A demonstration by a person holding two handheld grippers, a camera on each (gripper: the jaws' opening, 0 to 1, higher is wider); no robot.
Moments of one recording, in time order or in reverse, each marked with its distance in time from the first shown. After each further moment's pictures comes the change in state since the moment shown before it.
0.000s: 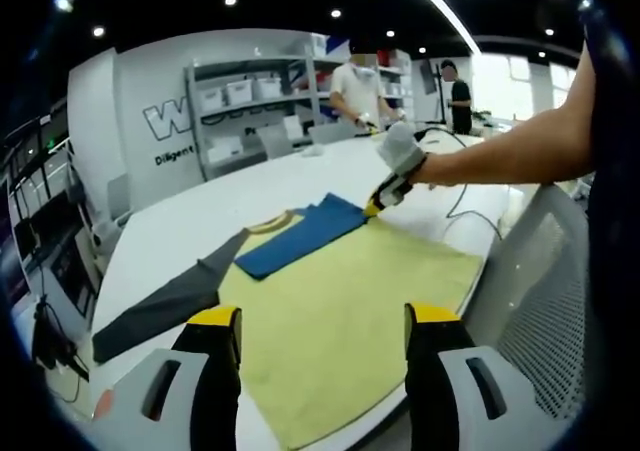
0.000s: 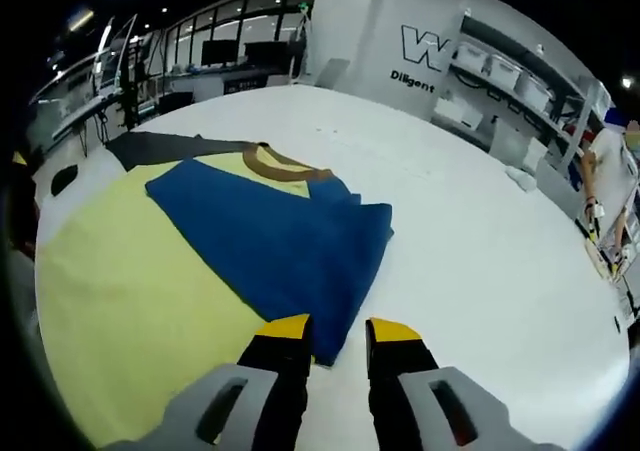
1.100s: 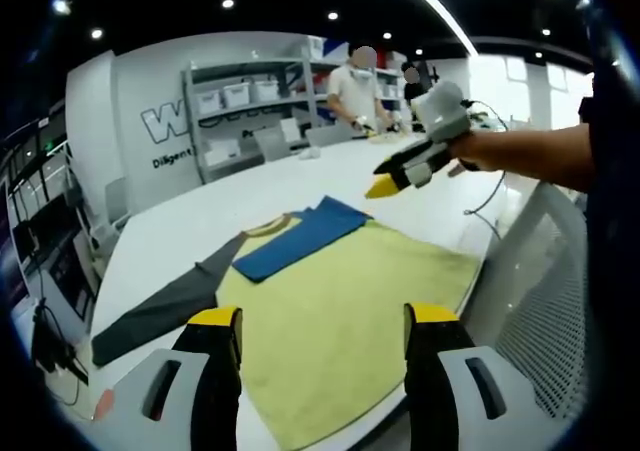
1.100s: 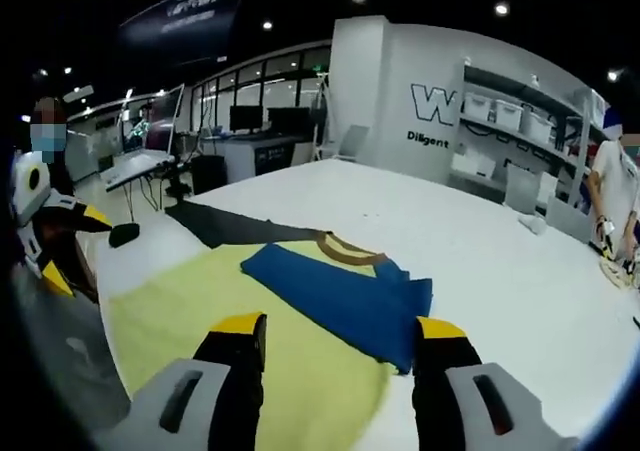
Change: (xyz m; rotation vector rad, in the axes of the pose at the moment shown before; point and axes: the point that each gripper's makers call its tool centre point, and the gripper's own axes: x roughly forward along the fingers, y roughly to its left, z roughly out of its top) left arm -0.001 -0.004 0.003 0.008 -0.011 -0.010; right arm -0.106 0.076 0.055 0.039 -0.278 0.120
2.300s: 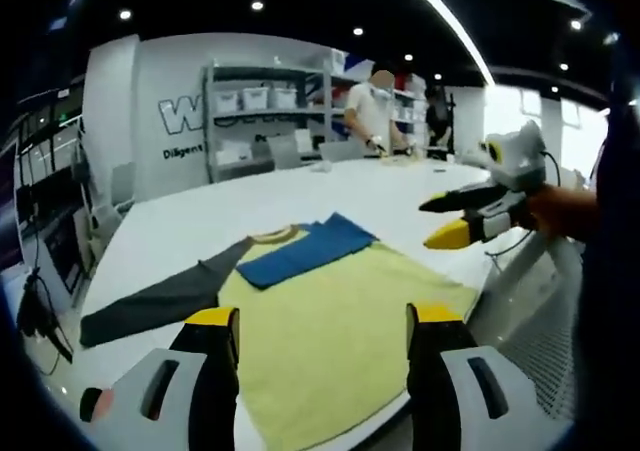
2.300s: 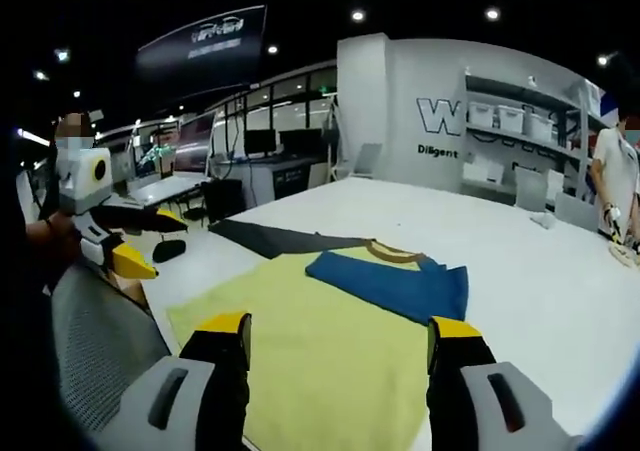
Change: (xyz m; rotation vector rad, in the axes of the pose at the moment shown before) left arm -0.006 0.016 0.014 -0.151 -0.074 0.012; right arm -0.052 0.078 -0.010 0.051 -0.087 0.066
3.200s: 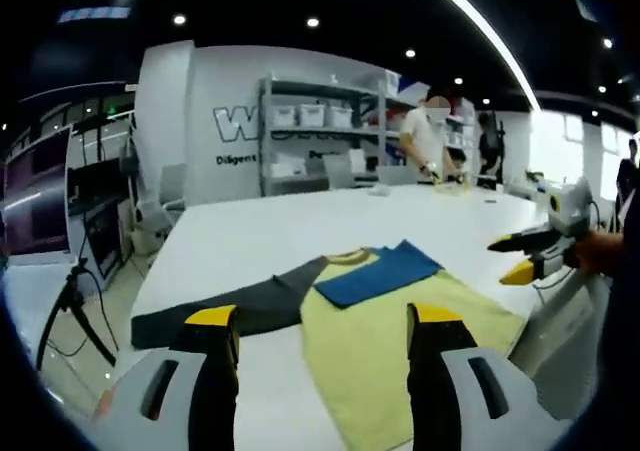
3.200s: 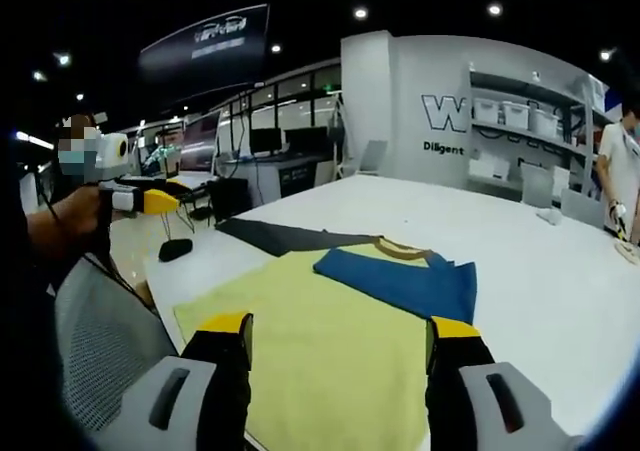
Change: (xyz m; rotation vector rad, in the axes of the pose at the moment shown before) left arm -0.030 0.101 0.021 -0.074 -0.080 0.215; right arm 0.002 0.003 -0.004 0.012 0.012 0.024
